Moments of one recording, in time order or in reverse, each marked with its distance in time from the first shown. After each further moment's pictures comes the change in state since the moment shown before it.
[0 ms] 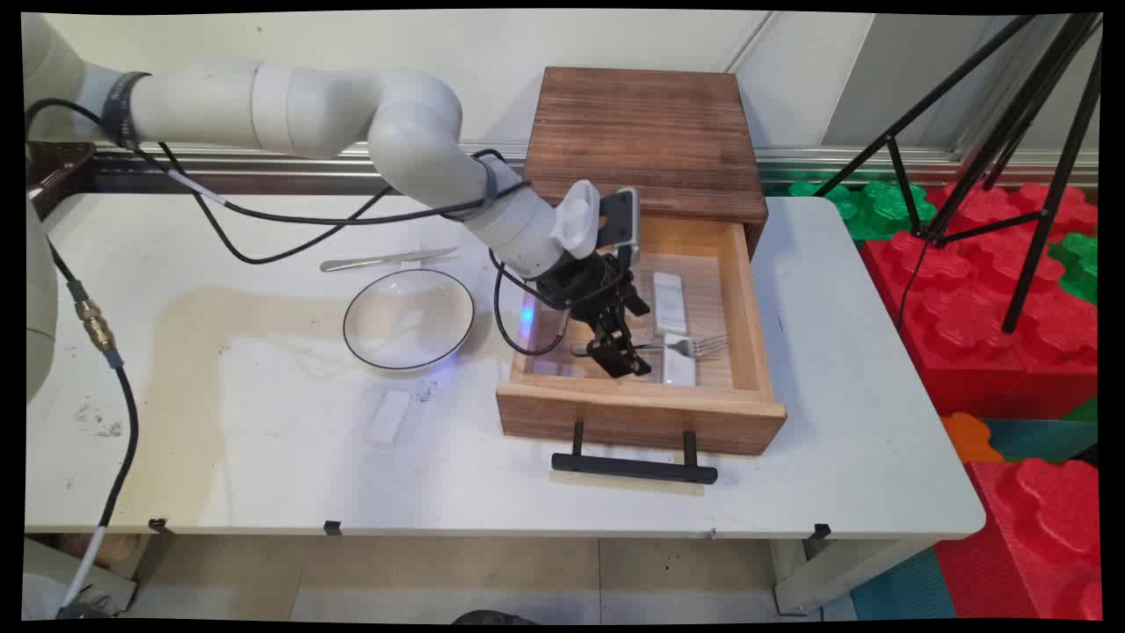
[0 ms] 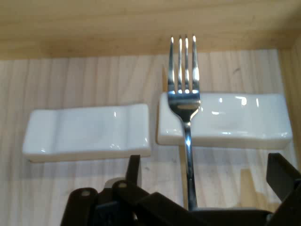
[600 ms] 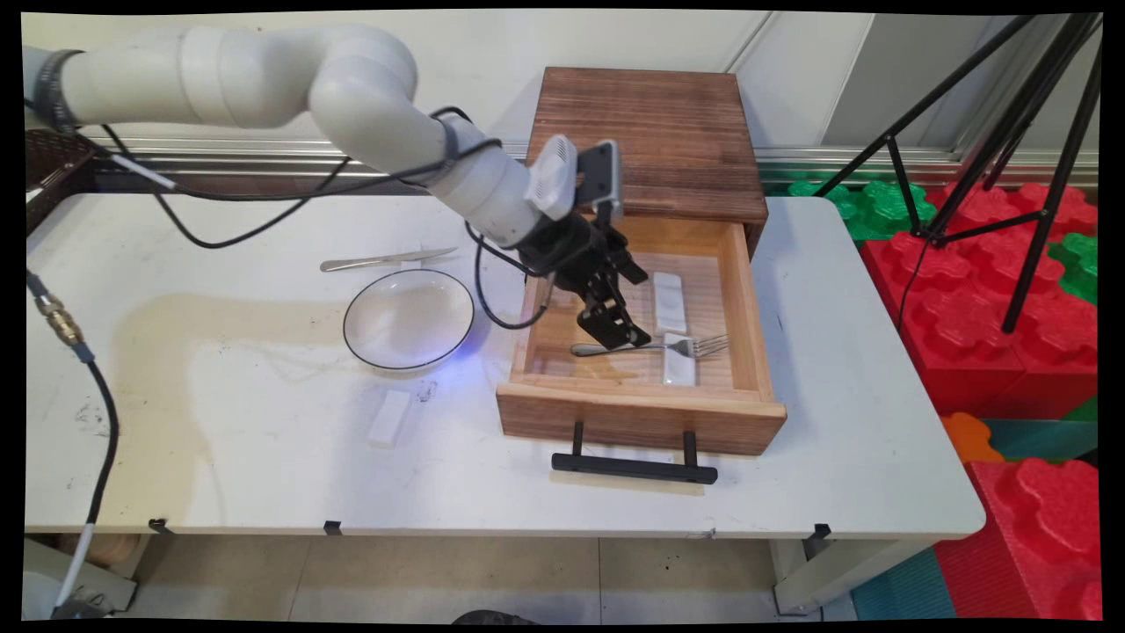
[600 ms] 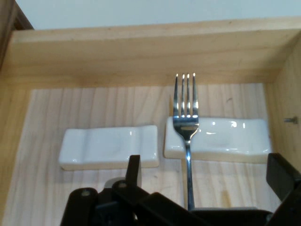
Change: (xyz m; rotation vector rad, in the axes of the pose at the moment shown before) arm 0.010 0.006 -0.052 0.039 0.071 -0.002
